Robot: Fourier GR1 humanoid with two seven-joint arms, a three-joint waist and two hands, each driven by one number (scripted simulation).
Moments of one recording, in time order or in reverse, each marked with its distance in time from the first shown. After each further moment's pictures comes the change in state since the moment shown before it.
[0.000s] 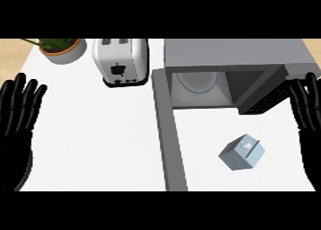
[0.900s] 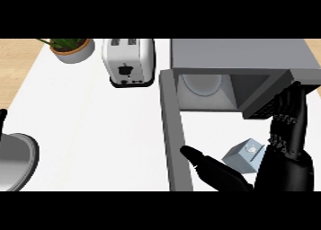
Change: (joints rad) left arm 0.187 -0.034 0.136 -0.121 0.133 0.018 0.073; right arm -0.077 0.097 0.477 -0.043 0.793 -0.676 0.515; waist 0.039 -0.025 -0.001
